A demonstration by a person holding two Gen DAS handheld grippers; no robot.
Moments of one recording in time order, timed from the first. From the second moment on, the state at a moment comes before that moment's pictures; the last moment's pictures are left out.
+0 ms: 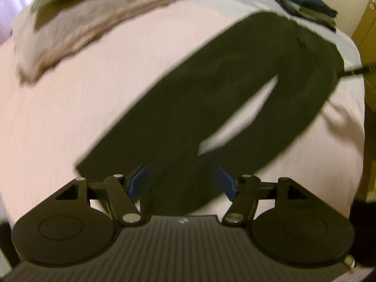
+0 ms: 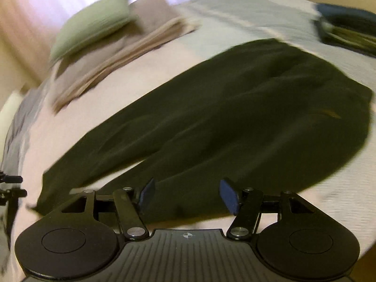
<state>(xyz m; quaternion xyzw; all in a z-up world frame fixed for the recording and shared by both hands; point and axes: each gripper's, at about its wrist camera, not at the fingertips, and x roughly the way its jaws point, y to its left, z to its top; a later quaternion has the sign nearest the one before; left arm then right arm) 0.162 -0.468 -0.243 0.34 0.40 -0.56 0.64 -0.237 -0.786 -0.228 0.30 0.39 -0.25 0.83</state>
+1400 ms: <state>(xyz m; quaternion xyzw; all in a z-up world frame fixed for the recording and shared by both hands) 0.075 -0.375 -0.126 0.19 0.57 -0.47 0.65 -0.067 -0.827 -0.211 -0.04 0.55 0.40 0.73</state>
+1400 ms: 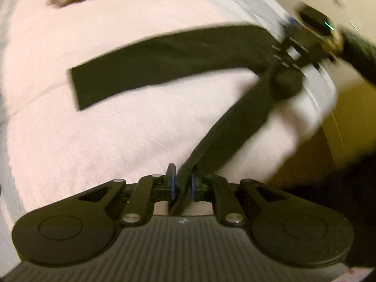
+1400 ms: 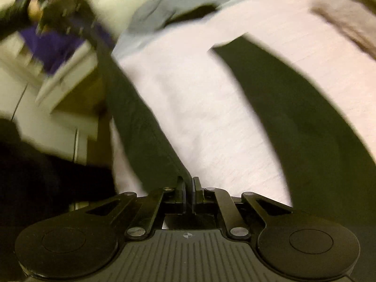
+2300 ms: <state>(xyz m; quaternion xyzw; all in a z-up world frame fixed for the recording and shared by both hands) -0.002 -0.387 -0.346 0.58 0.24 -0.53 0.58 -0.300 -0.884 -0.251 0.33 0.40 -0.34 0.78</state>
